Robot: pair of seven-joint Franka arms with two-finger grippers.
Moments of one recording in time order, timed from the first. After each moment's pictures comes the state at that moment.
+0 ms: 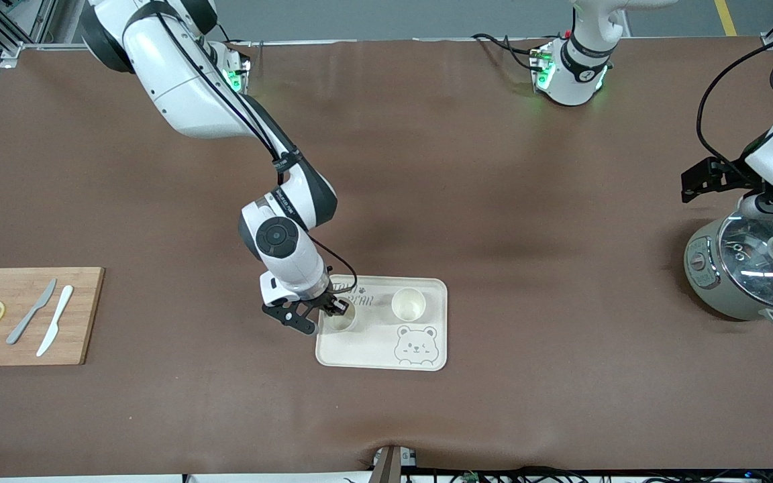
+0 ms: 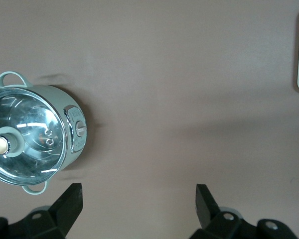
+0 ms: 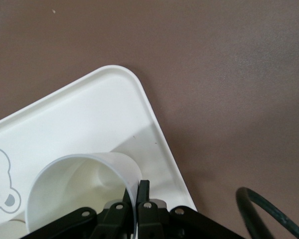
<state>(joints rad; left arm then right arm) -0.05 0.03 0.01 -1.63 0.05 1.65 0.08 0.44 0.83 0.10 -1.41 -0.10 2.42 1.04</state>
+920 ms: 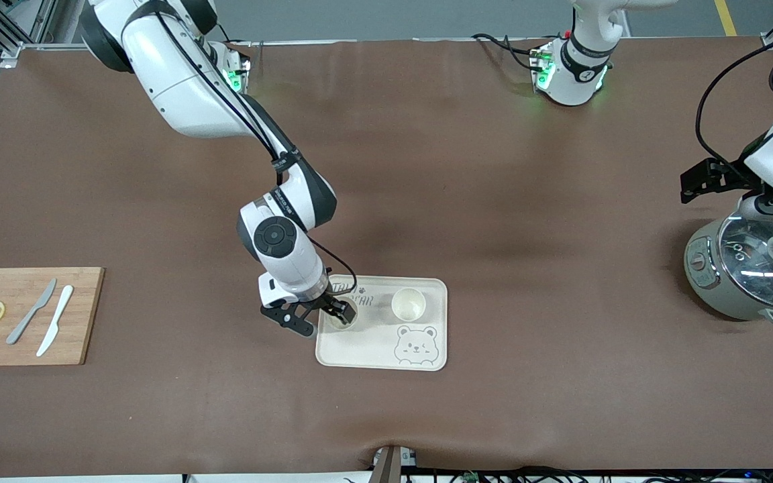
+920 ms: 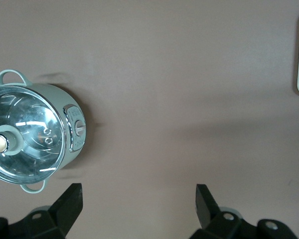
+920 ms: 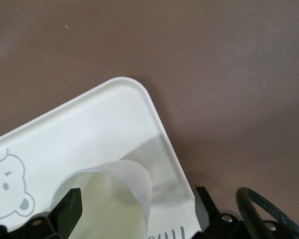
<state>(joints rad) -0.05 0.04 0.00 -1.62 0.05 1.65 0.05 0.44 0.82 0.09 -1.39 -0.10 2.41 1.04</state>
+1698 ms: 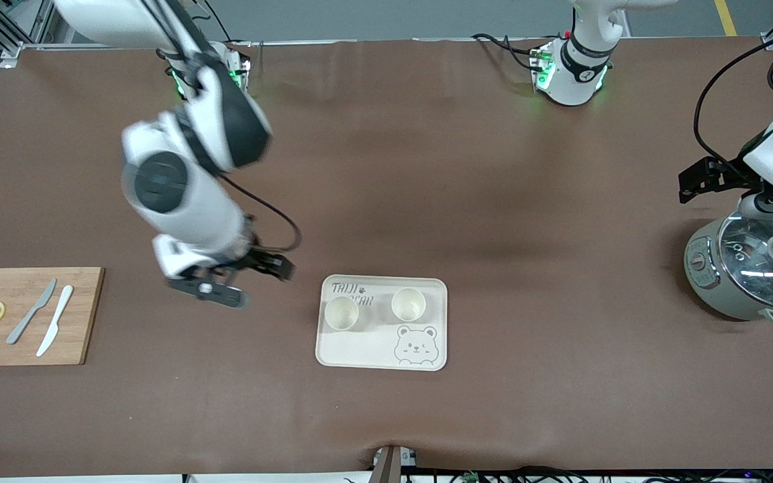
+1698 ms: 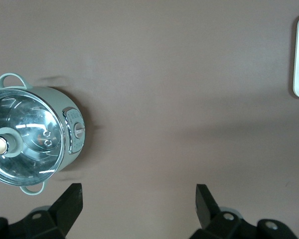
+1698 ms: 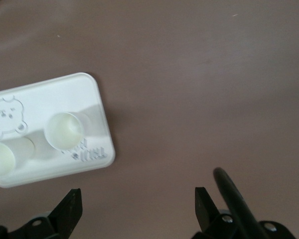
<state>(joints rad) -0.05 0.04 0.00 -1.61 0.05 1.64 0.05 0.29 0.41 0.08 -1.34 0.01 1.73 0.60</state>
